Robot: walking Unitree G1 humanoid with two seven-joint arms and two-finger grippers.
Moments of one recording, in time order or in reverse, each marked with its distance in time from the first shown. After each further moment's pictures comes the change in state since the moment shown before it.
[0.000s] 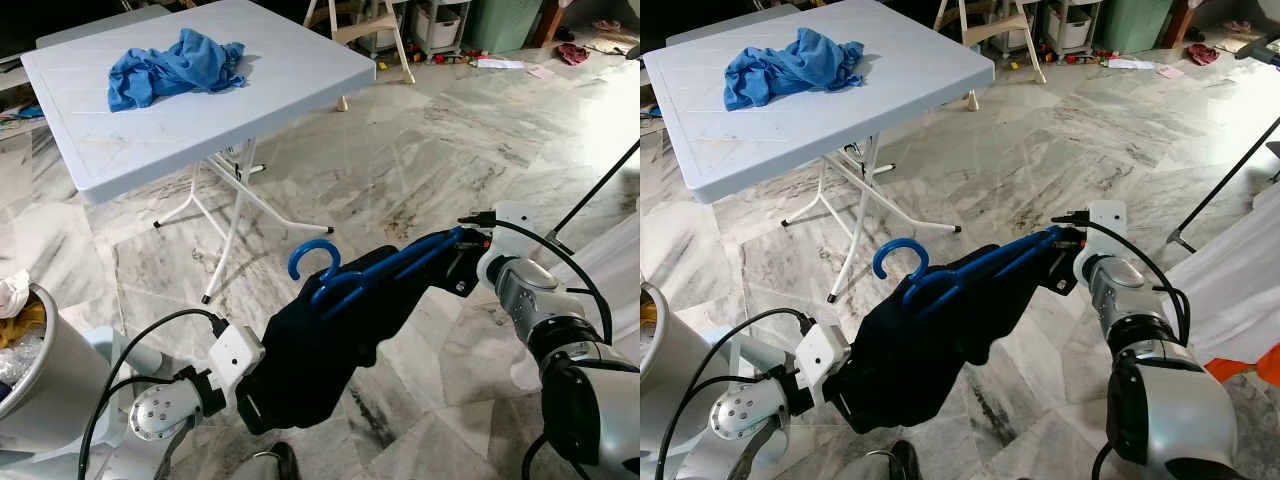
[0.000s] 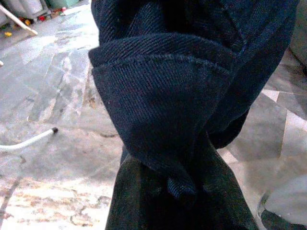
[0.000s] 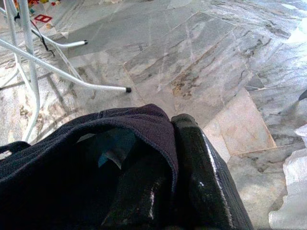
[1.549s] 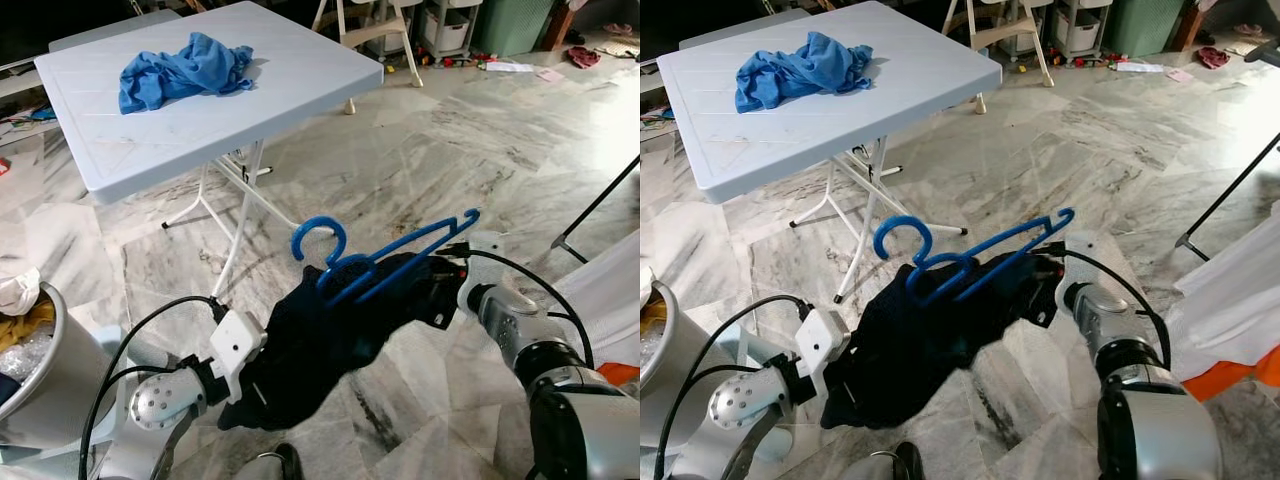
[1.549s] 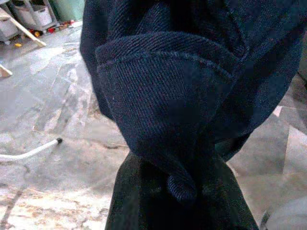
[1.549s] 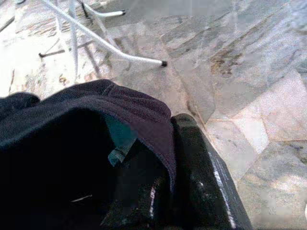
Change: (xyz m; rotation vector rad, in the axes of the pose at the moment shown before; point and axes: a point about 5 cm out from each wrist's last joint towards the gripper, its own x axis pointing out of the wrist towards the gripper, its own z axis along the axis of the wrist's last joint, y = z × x) left arm 0.005 0.001 0.023 -0.013 -0.058 0.007; right arm -0.005 0.018 -0.041 -0.001 0.103 0.139
